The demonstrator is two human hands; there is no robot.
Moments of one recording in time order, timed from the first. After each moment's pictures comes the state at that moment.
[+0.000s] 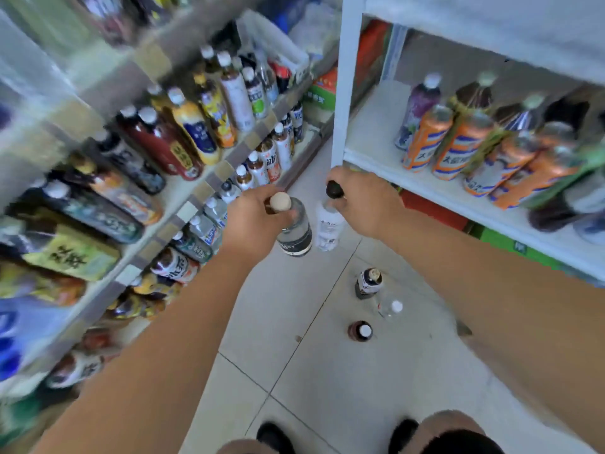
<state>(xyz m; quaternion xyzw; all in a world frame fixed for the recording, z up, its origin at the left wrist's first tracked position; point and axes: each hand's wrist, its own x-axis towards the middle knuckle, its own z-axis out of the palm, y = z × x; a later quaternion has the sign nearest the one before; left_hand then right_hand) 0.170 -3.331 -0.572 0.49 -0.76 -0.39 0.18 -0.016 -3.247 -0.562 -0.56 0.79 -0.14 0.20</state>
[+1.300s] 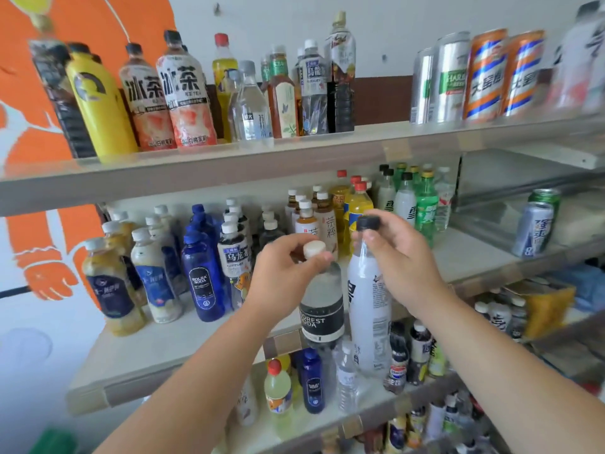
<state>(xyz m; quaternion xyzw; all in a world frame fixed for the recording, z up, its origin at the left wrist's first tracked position) 0.386 -3.457 0.034 0.50 -0.65 -0.23 0.52 0.192 -3.467 0.032 -0.65 0.37 -0.60 0.27</state>
